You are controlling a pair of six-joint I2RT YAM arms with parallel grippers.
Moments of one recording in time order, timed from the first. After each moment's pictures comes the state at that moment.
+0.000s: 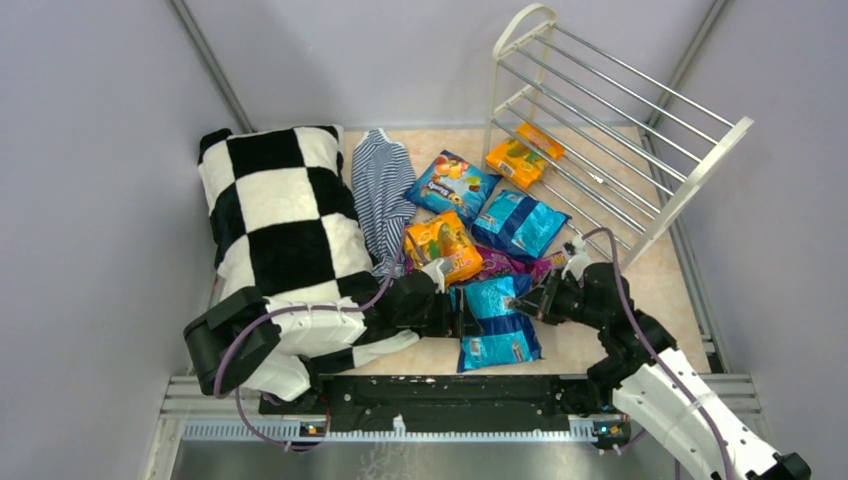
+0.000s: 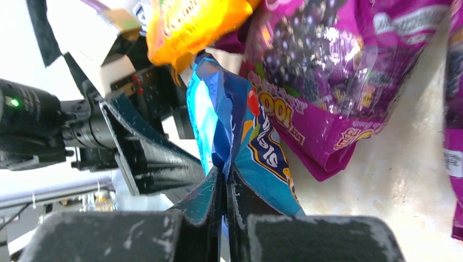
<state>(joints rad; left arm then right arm) -1.03 1.42 0.53 0.26 0.23 -0.98 0.50 0.49 0.35 -0.38 -0.38 0.82</state>
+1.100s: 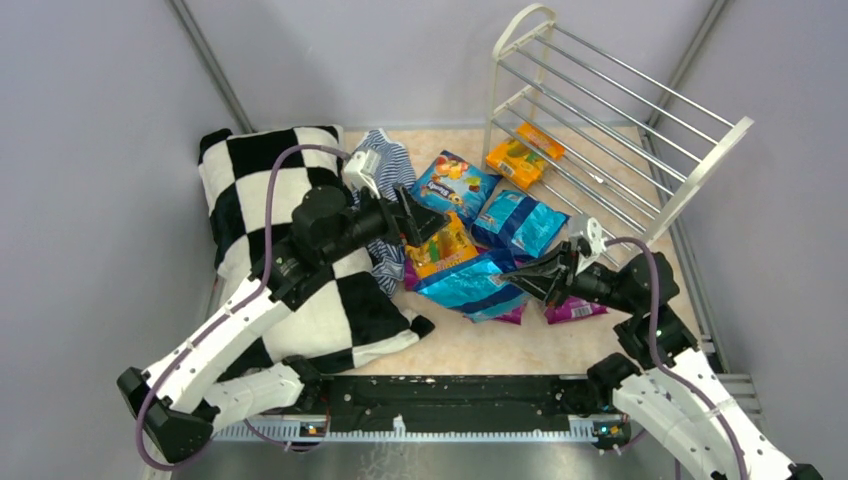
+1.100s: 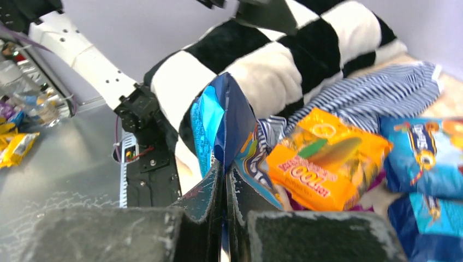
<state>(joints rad) -0.77 1.00 1.07 -0.20 0.12 -0.65 0.50 0.49 0.59 -0.02 -0.72 0.24</state>
